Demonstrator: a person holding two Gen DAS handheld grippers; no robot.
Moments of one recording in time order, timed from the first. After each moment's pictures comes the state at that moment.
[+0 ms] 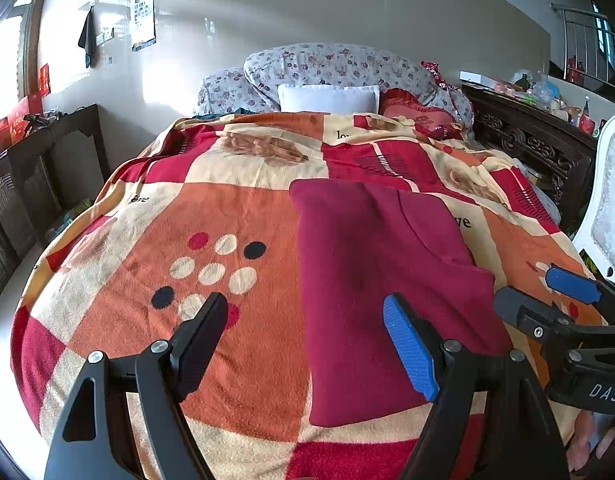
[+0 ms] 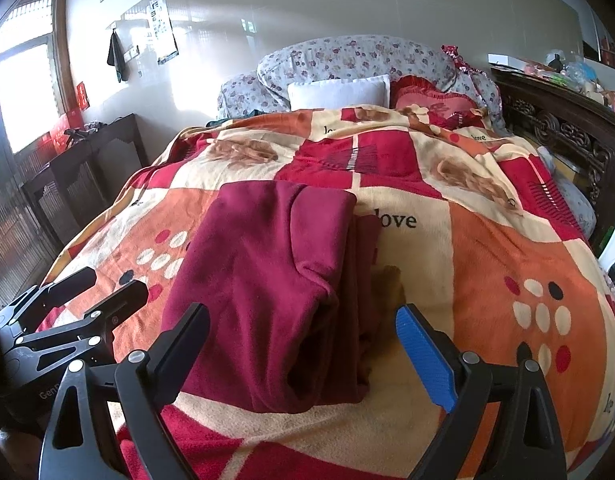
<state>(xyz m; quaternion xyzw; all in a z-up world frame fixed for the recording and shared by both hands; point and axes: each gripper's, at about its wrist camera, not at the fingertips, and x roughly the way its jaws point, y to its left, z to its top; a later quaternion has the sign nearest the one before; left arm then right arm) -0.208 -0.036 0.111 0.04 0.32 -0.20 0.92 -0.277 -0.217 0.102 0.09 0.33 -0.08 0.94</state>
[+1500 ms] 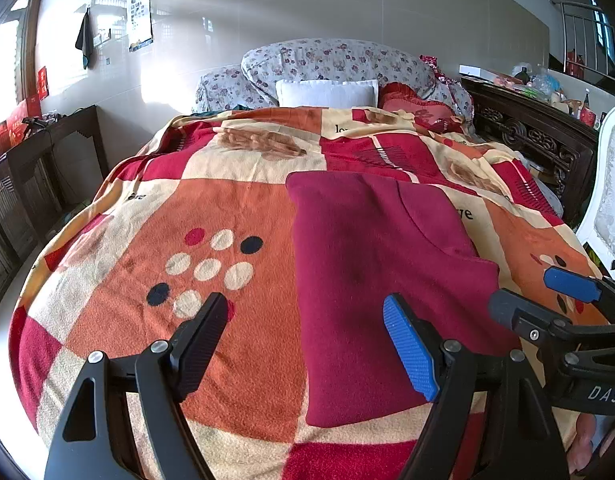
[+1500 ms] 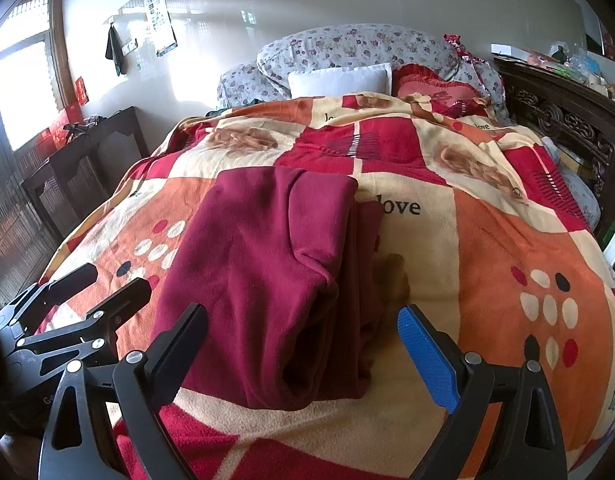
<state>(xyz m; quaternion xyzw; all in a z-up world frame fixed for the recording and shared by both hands) -0.205 -0.039 0.102 0.05 0.33 -0.20 0.92 -0.273 -0.219 0.091 0.09 0.34 -0.07 0.93</state>
